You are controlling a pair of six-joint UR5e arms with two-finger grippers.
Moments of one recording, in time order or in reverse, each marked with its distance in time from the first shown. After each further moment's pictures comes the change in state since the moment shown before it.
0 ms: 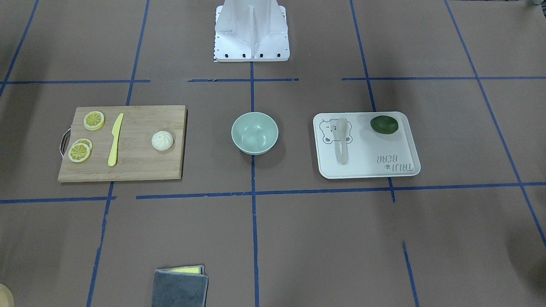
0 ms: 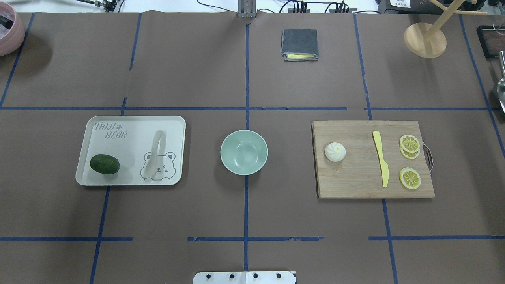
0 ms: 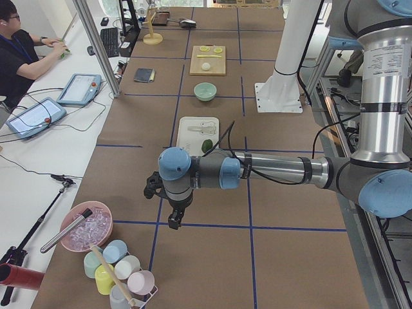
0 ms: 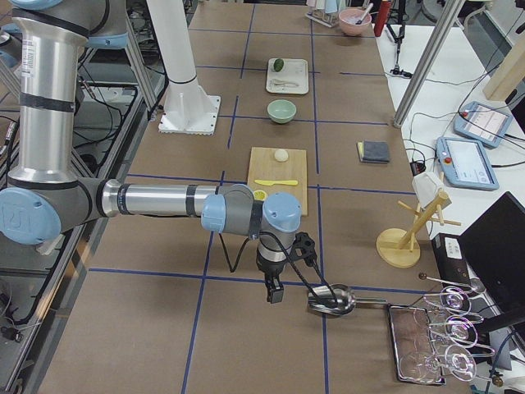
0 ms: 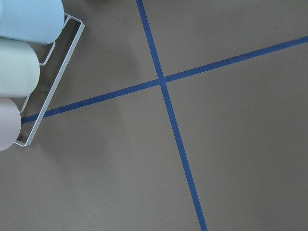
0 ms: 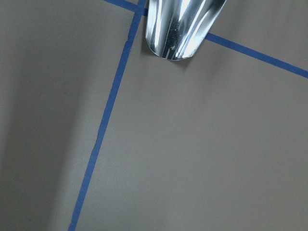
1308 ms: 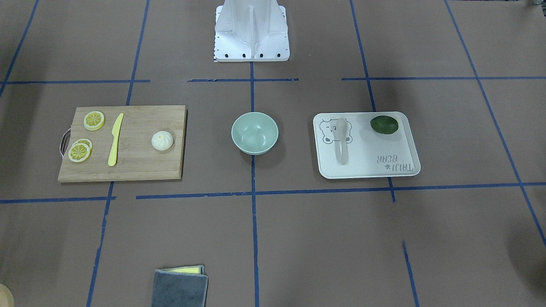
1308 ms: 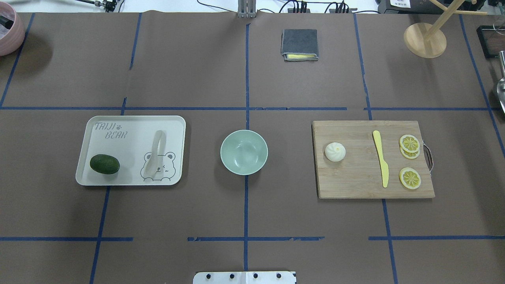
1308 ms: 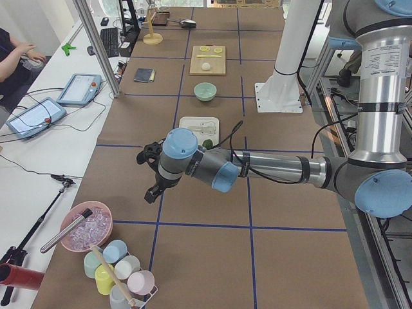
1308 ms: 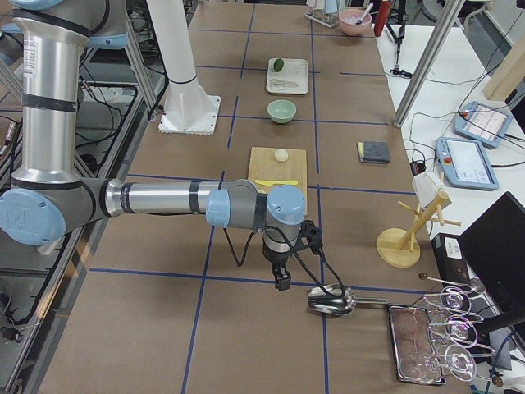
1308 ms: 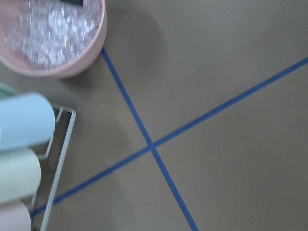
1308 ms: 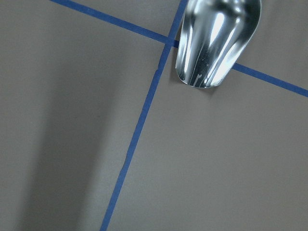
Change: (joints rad) left arm 0.037 -0.015 0.003 -0.587 -0.001 -0.015; right arm -0.003 0.022 0.015 0.009 0.087 0.000
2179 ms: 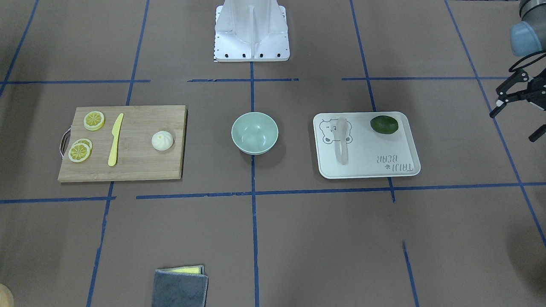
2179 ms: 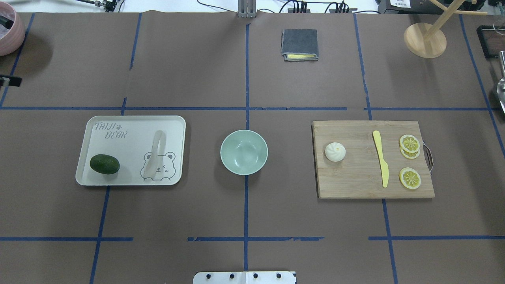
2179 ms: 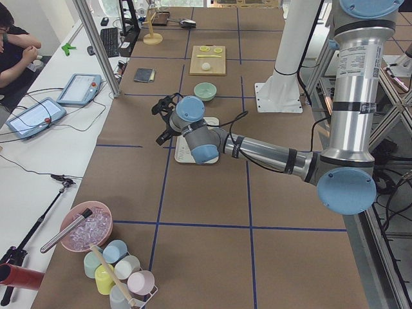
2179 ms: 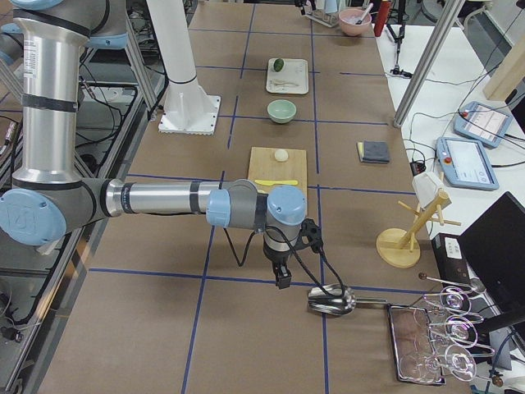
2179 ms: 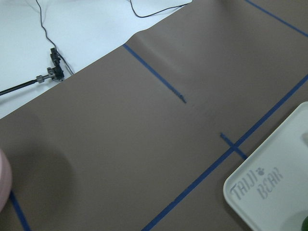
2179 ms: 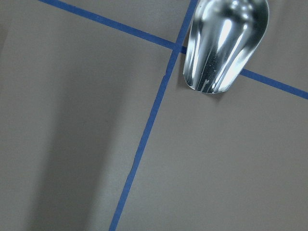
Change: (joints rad) left arm 0.372 -0.059 -0.104 -0.357 0.024 -0.710; right arm 0.000 0.000 -0.001 -0.001 0.021 0.000
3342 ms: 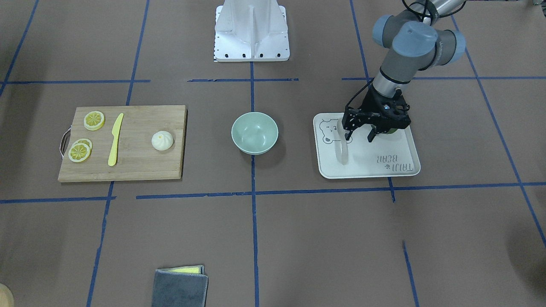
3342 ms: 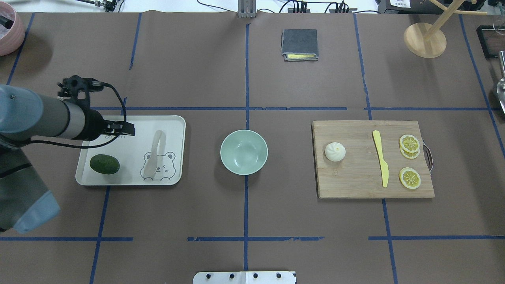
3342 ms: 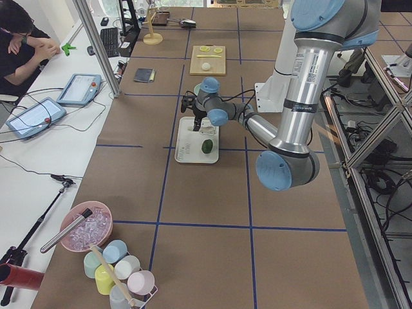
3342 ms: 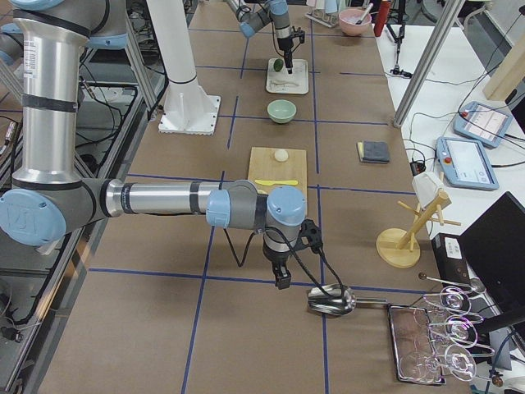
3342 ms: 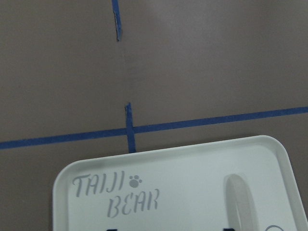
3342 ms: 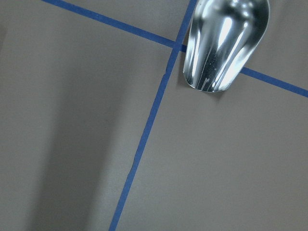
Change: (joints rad) left arm 0.557 -0.237 0.021 0.404 0.510 -0.709; right arm 0.000 0.000 -0.002 0.000 0.000 0.000
